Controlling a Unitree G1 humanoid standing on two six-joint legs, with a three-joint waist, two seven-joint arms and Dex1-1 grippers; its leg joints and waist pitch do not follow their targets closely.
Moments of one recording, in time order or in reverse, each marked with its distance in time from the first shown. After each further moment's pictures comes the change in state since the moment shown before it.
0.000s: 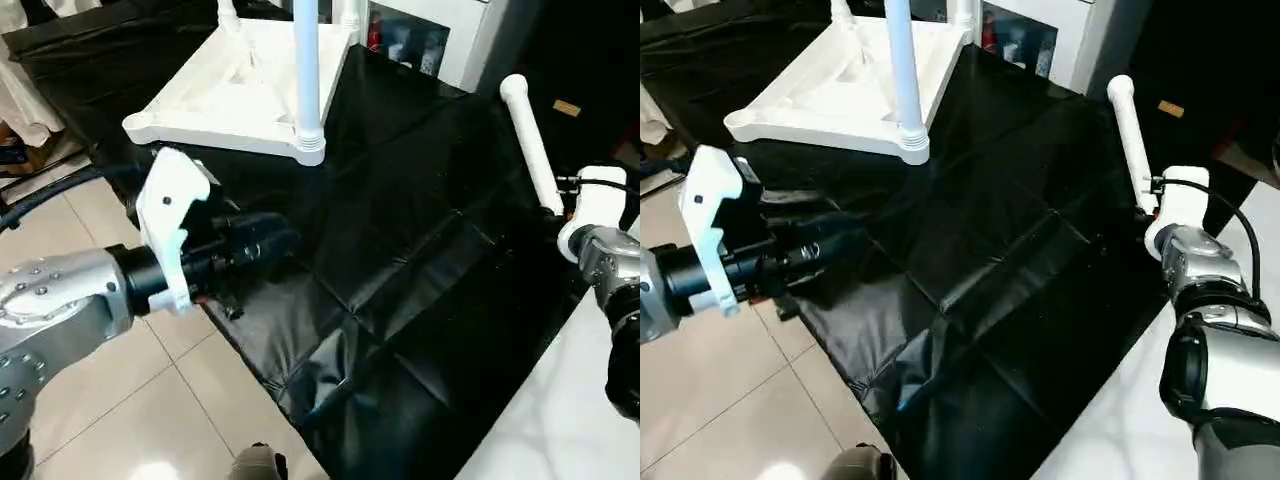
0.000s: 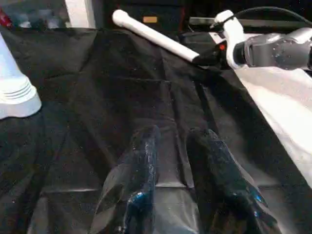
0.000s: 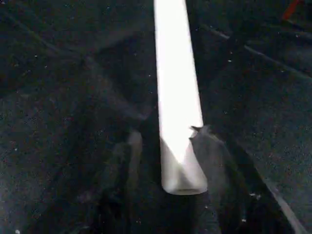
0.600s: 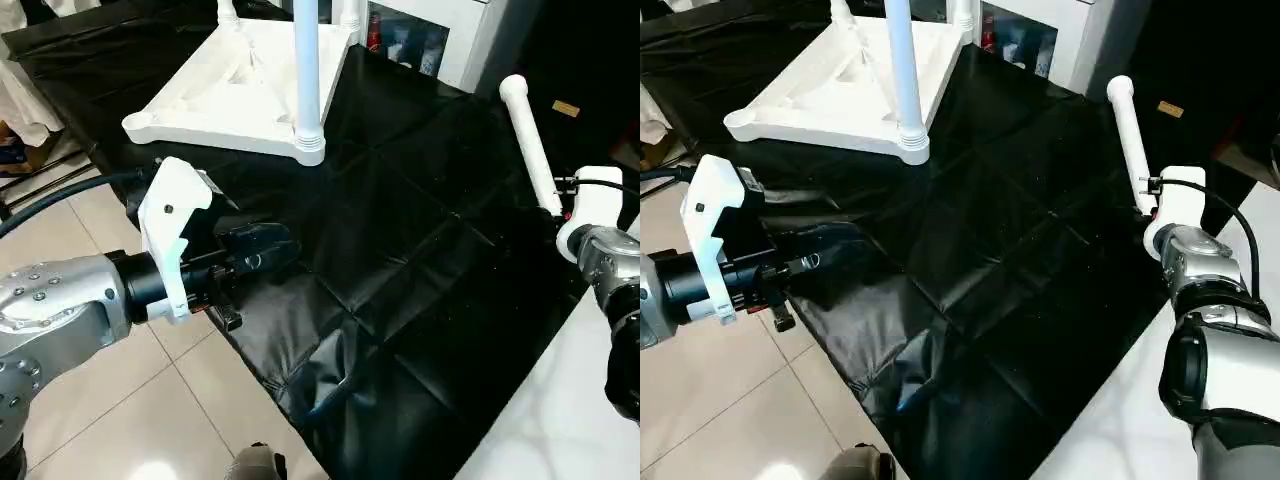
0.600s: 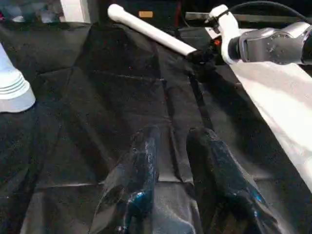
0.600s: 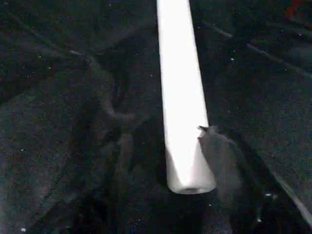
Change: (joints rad) left arm 0.013 0.021 -0.002 -0.008 -0.023 -0.001 0.008; right arm 0.000 0.007 -0.025 0.003 0.008 -0.007 -0.014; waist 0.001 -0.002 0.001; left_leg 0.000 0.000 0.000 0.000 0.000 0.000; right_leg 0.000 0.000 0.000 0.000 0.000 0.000
